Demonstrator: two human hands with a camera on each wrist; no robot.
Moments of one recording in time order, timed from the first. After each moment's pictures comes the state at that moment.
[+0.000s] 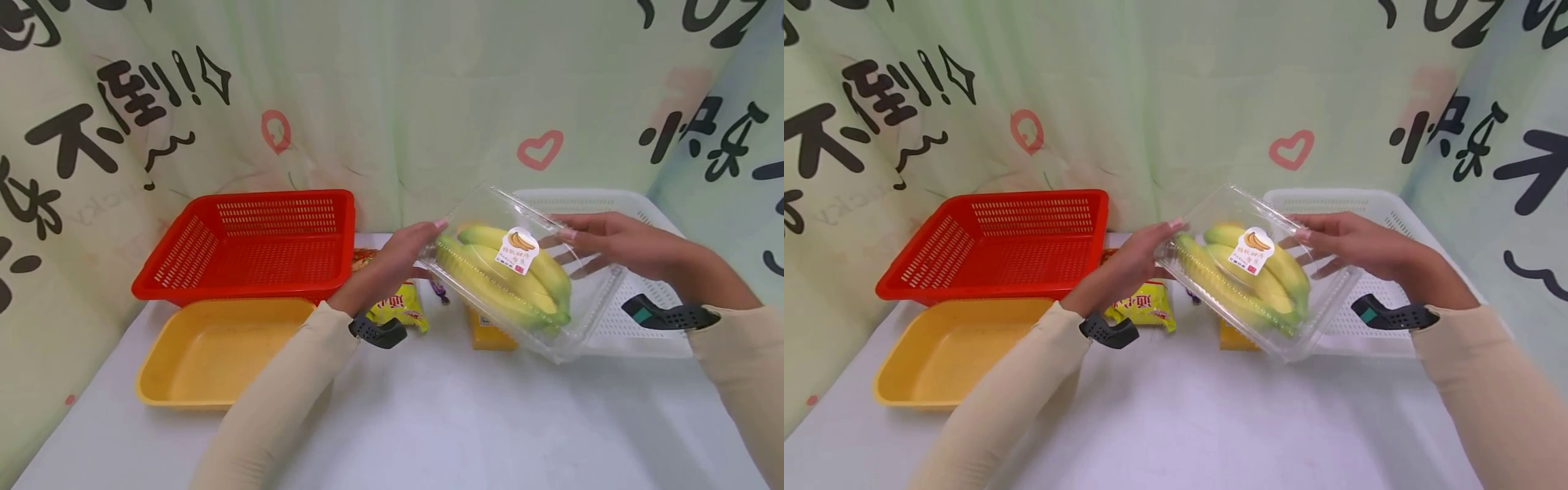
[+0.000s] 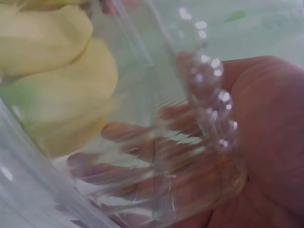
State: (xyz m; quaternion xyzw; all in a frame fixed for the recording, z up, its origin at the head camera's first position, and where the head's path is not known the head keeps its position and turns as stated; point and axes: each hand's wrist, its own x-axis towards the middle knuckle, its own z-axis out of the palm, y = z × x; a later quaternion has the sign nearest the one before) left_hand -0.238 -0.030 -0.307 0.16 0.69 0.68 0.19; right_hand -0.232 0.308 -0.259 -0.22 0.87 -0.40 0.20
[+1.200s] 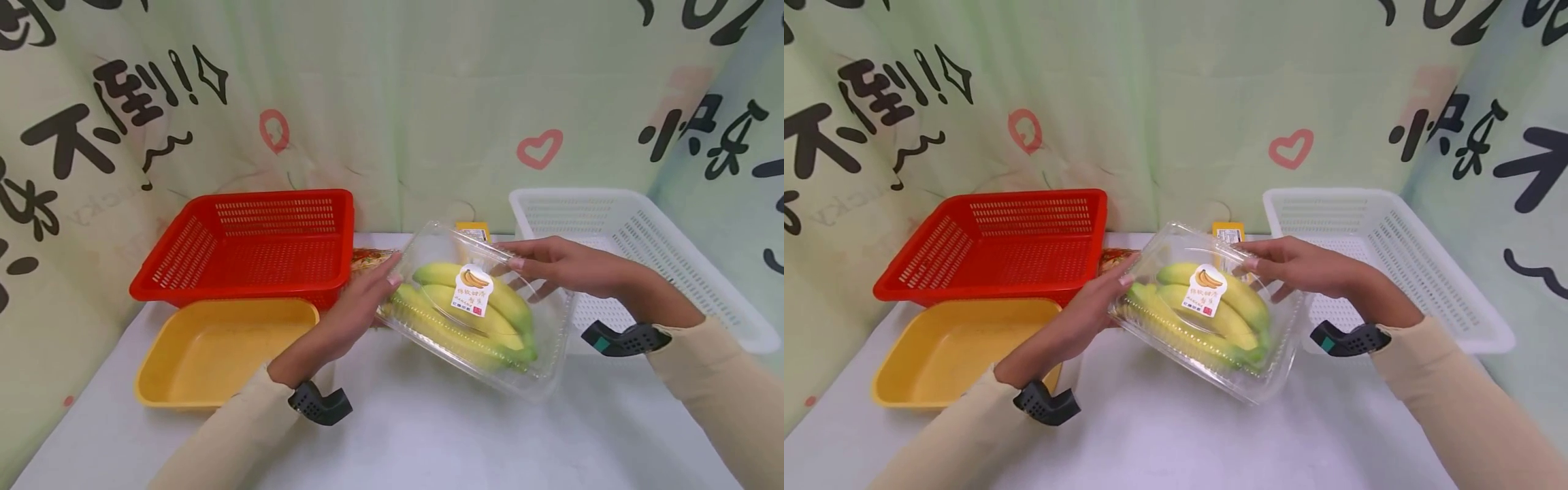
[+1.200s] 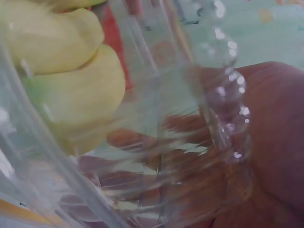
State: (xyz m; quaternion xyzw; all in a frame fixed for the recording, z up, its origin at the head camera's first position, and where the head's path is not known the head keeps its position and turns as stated) left_hand -0.168 -0.081 -0.325 0.14 0.73 0.65 0.15; right_hand -0.215 0.247 -0.270 -0.24 0.84 -0.42 0.26
